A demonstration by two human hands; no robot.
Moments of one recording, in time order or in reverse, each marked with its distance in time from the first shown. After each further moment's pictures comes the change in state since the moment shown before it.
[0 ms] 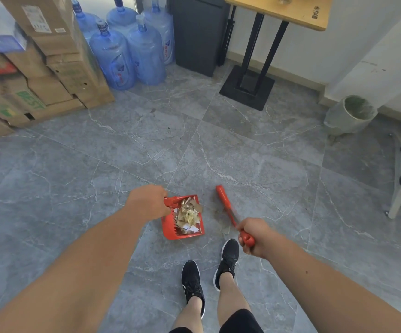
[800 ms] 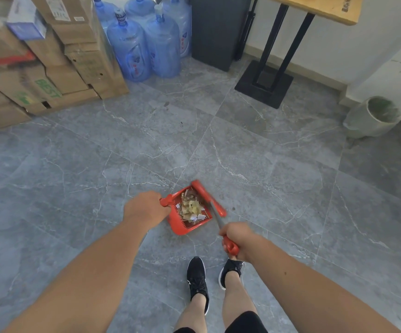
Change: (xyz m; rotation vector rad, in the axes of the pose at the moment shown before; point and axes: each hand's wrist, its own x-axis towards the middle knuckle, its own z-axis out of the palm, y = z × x) left_hand -0.023 -0.030 0.035 -0.258 0.086 -0.272; right_hand 0.011 0.007 0.069 -0.177 -0.159 0.039
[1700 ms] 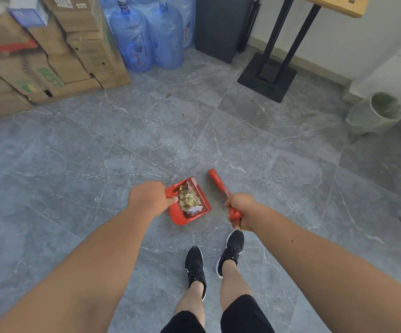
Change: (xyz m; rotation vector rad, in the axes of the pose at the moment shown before) left_hand -0.012 0.013 -0.003 0.146 -0.029 0.065; right_hand -0.005 -0.040 -0.020 0.028 0.046 -0.033
